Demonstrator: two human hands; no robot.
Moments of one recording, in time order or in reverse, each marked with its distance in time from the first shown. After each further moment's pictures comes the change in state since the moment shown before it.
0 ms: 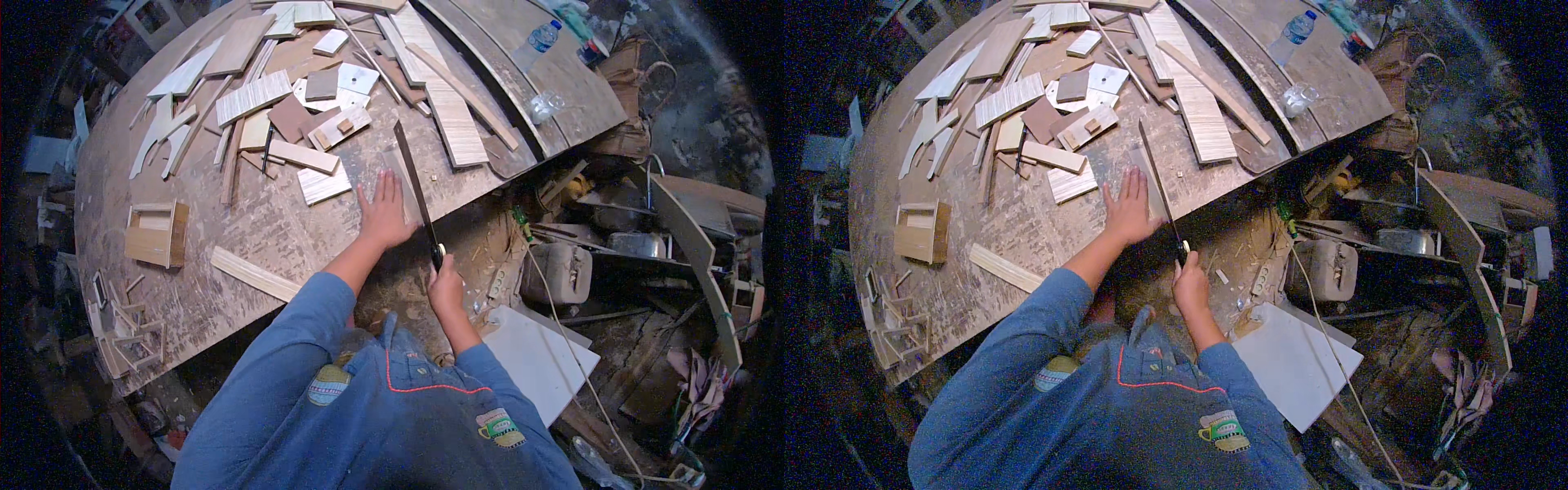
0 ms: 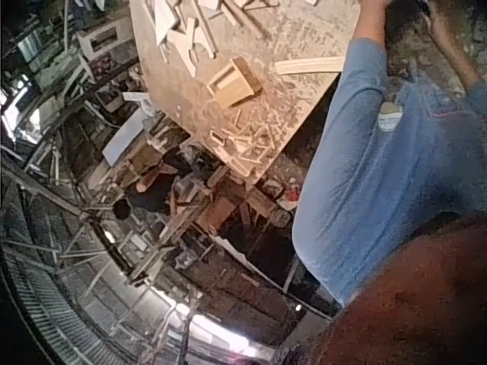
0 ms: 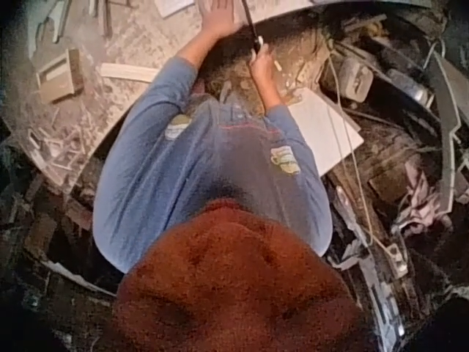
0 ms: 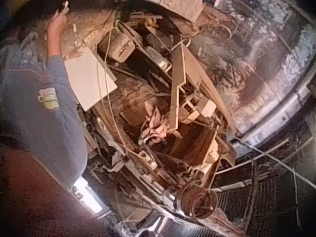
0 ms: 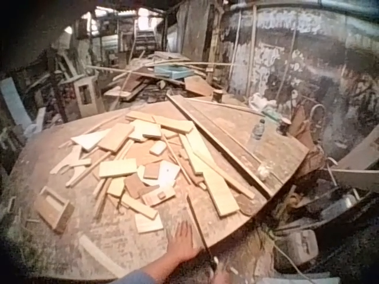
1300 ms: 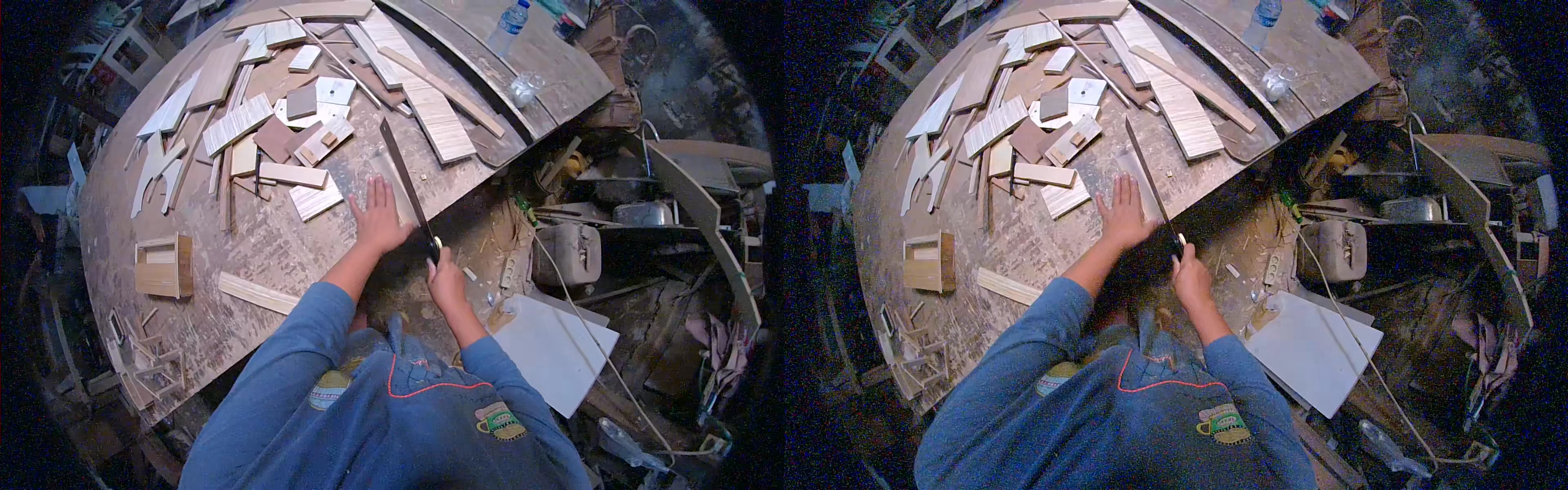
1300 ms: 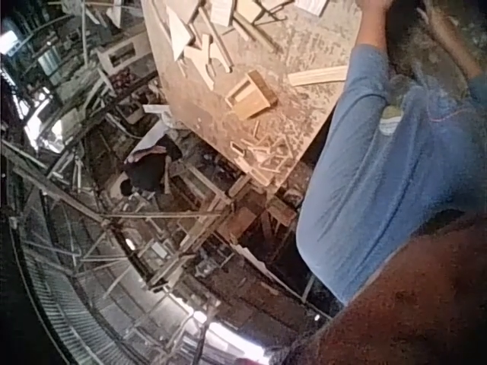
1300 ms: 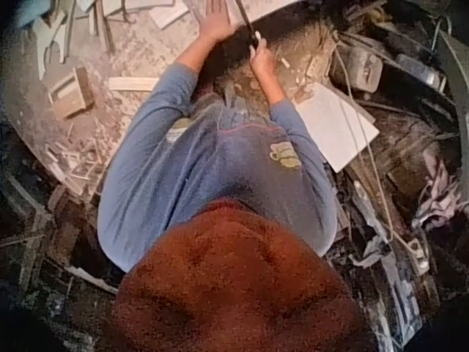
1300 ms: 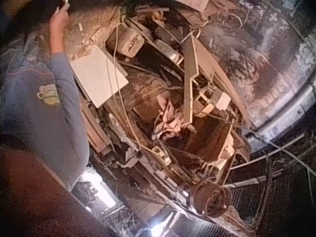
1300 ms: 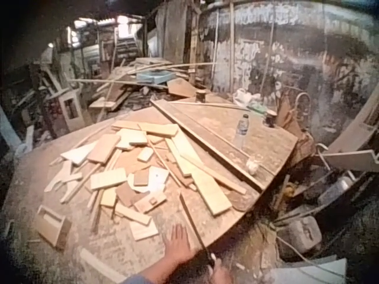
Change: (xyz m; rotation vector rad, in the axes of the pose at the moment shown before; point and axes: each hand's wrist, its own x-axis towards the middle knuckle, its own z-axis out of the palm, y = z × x) left_hand 0.002 0.005 -0.001 -0.008 -0.059 -0.001; right_hand 0.006 0.005 0.004 -0.026 -0.019 -0.002
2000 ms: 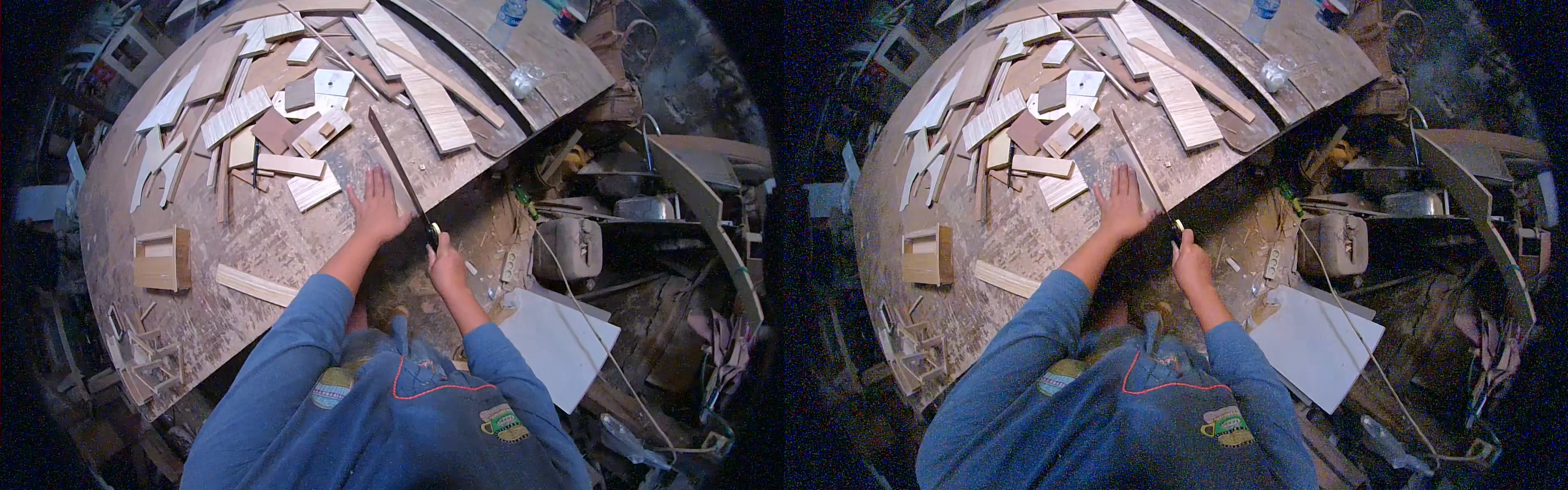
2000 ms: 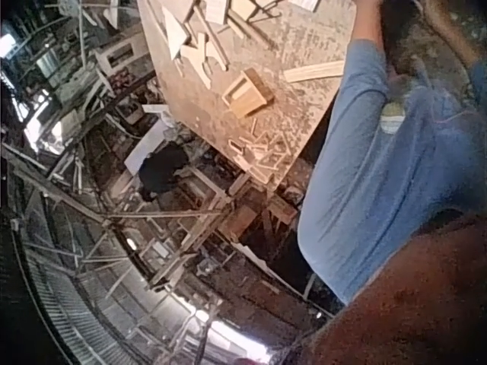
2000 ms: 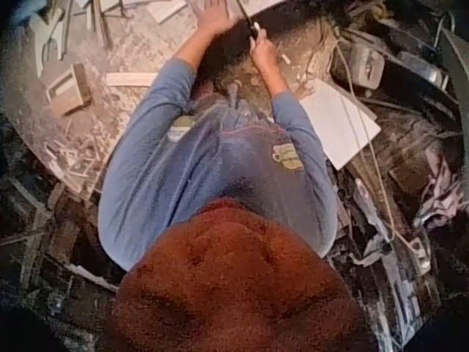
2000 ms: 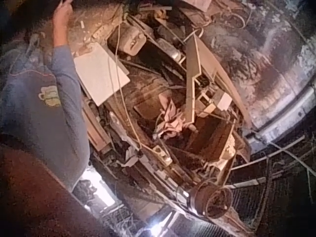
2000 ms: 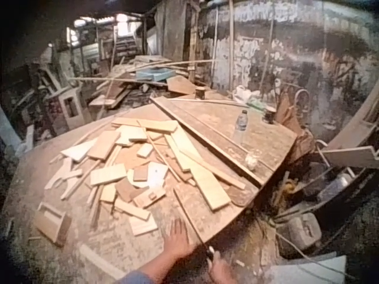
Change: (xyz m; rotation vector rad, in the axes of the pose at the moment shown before) left_hand 0.002 -0.001 0.005 0.040 0.025 0.001; right_hand 0.010 0.007 0.004 -0.021 0.031 -0.064
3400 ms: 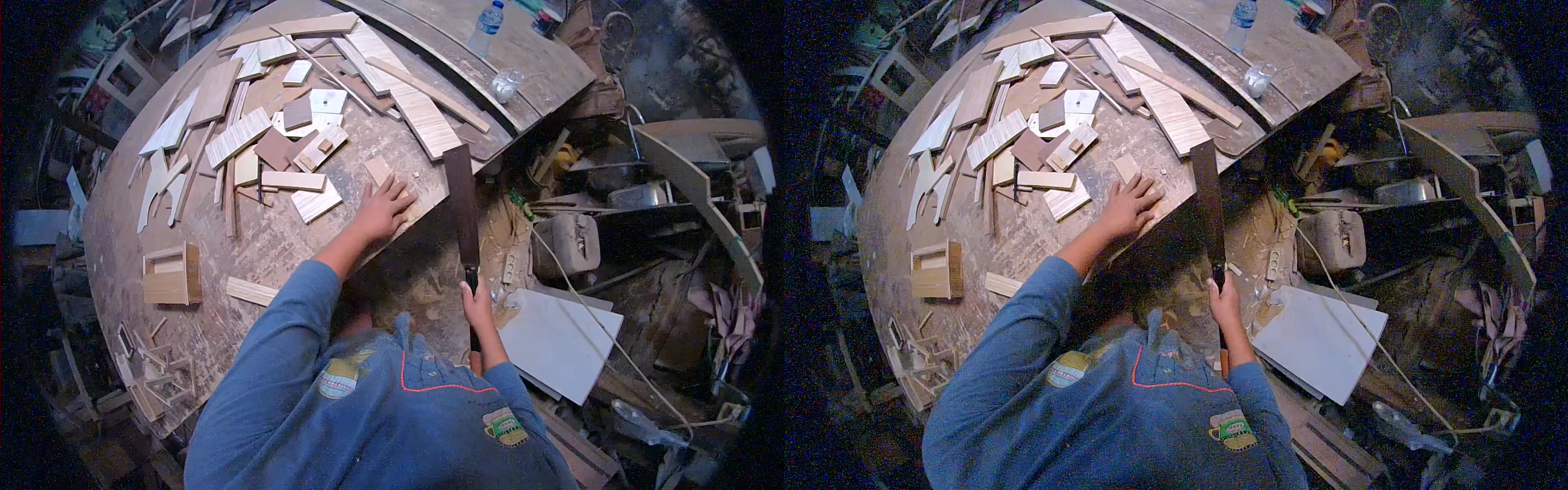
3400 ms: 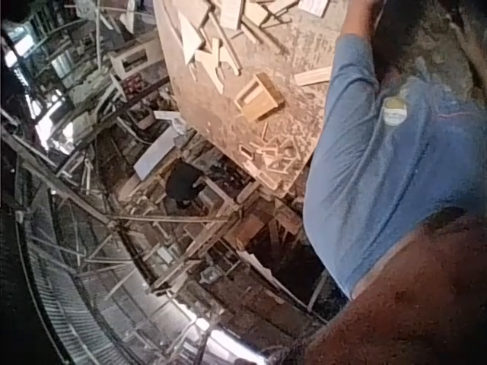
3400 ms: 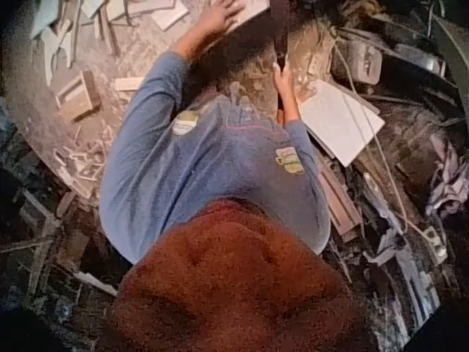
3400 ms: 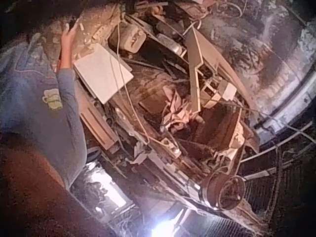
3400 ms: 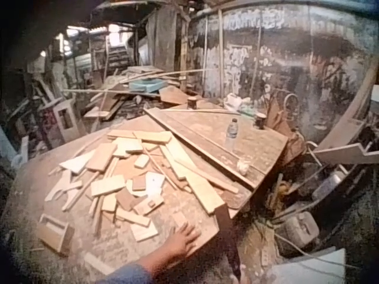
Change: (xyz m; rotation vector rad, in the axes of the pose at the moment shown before) left_hand 0.020 -0.025 -0.005 -0.016 -0.013 0.485; right_hand -0.085 0.067 -0.012 0.460 0.177 0.156
